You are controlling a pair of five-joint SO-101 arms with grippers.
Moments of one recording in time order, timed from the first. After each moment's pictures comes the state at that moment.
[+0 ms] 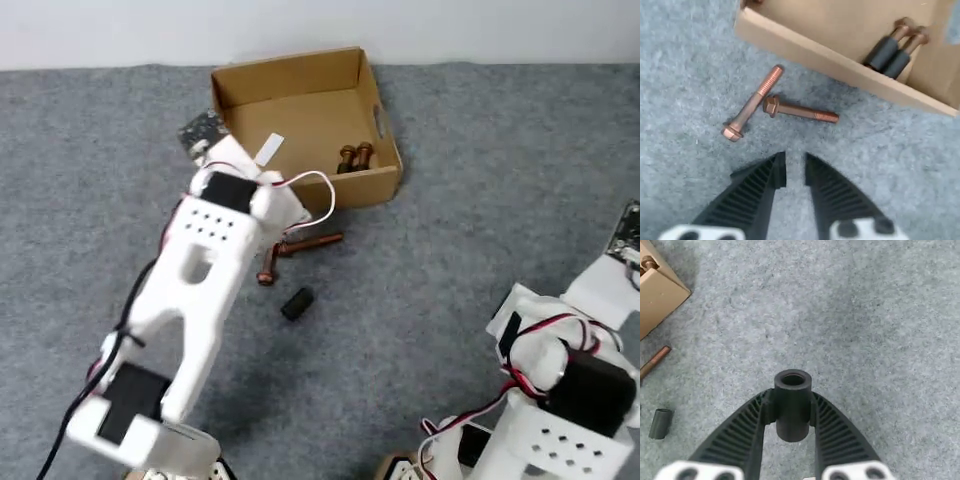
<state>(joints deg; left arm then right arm) 17.5 3.6 4.3 76.2 64.6 20.7 -57.5 22.4 100.6 -10.2</state>
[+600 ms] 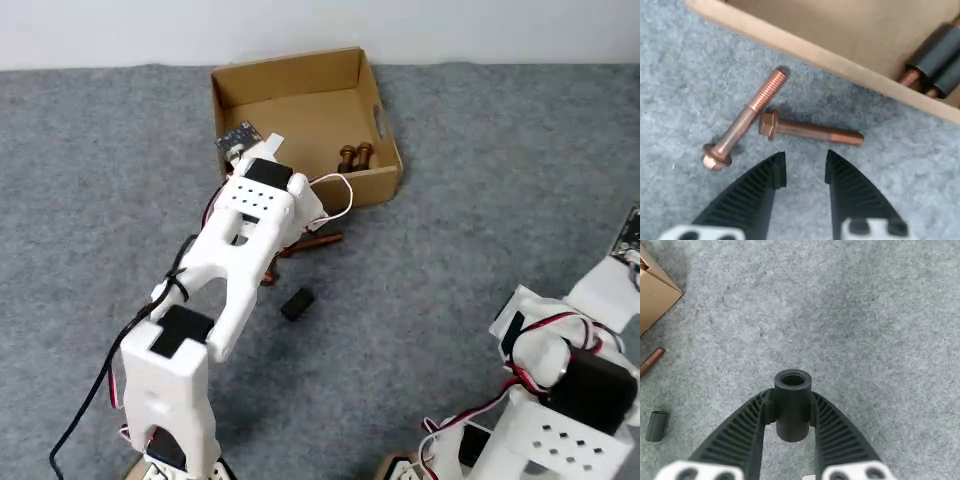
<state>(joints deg) 17.9 26.7 -8.9 76.2 65.0 21.6 -57.5 23.3 100.6 -10.4</state>
